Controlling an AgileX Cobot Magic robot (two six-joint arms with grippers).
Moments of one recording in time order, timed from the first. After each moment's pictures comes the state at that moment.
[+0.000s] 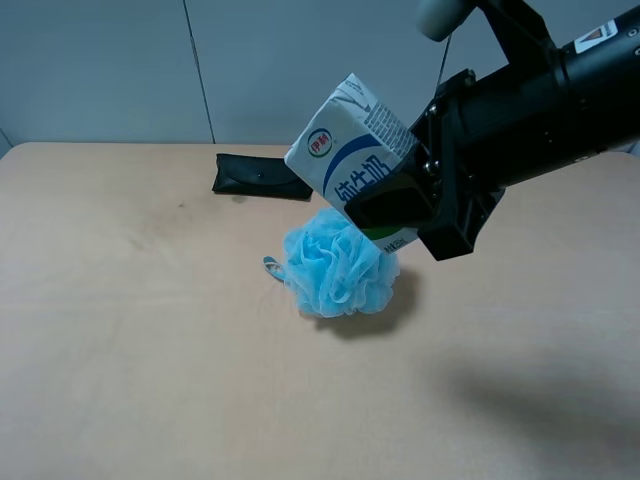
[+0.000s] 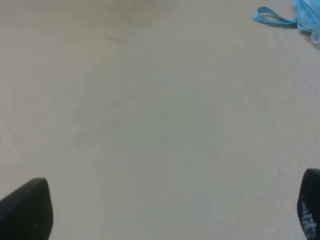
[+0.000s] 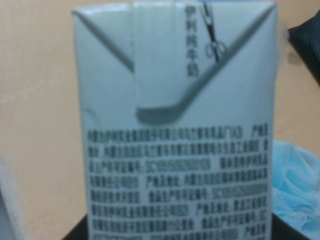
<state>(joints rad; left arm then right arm) -0.31 0.08 -0.50 0.06 1.07 0.02 0.68 1.20 -0.89 0.66 0.63 -0.86</state>
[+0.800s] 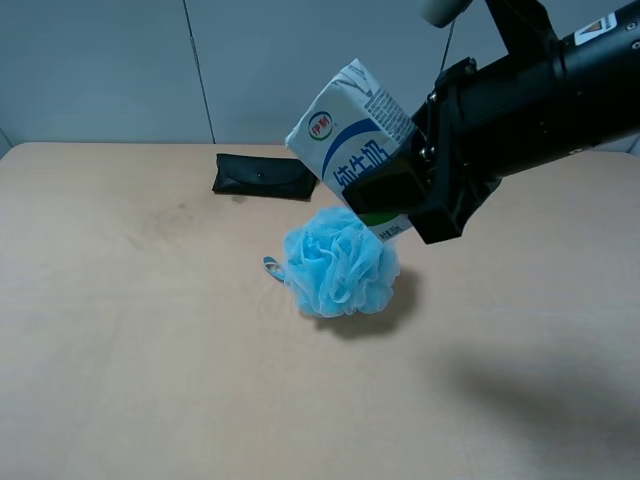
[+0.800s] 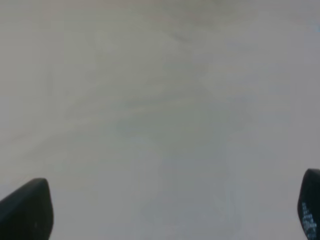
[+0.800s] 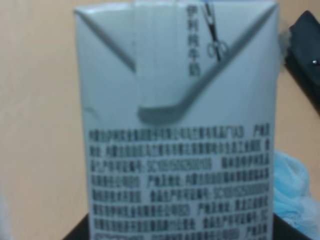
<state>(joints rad) -0.03 0.08 -0.49 0.06 1.06 0.02 0.68 1.20 -0.89 0.66 0.58 -0.82</state>
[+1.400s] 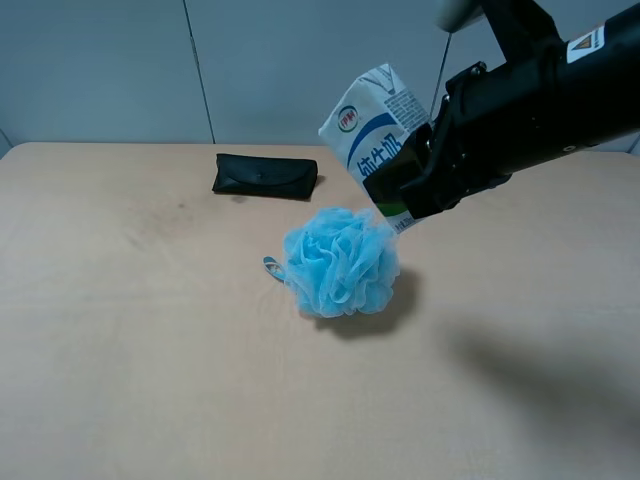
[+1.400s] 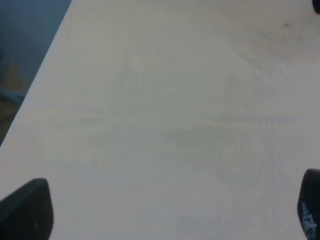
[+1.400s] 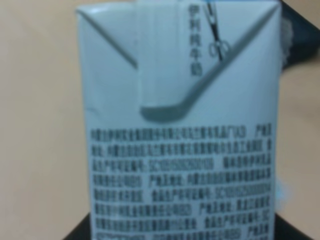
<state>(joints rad) 0.19 0.00 -0.49 0.07 1.06 0.02 0.68 1.22 -0.89 0.35 0.53 -0.38</state>
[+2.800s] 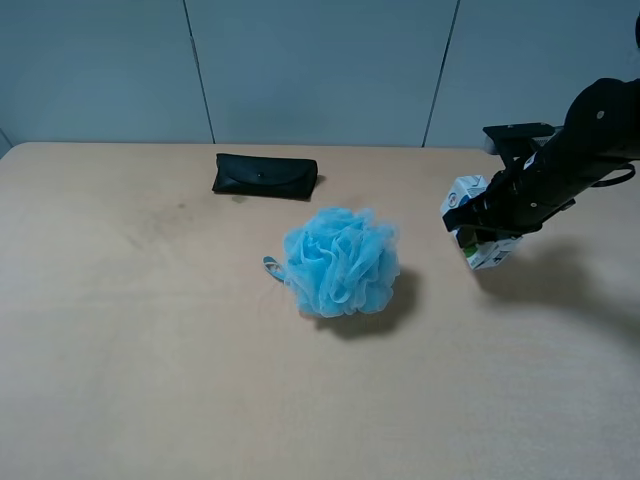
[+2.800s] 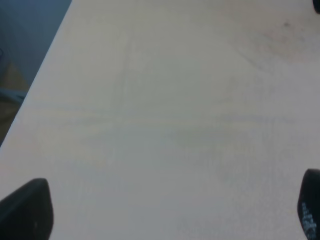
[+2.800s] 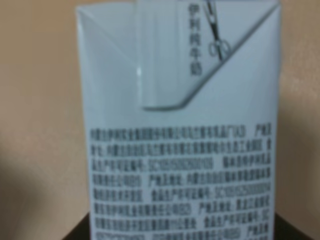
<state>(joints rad) 0.19 0.00 -0.49 0.07 1.06 0.02 0.23 1.74 -0.90 0.16 0.36 -0.13</state>
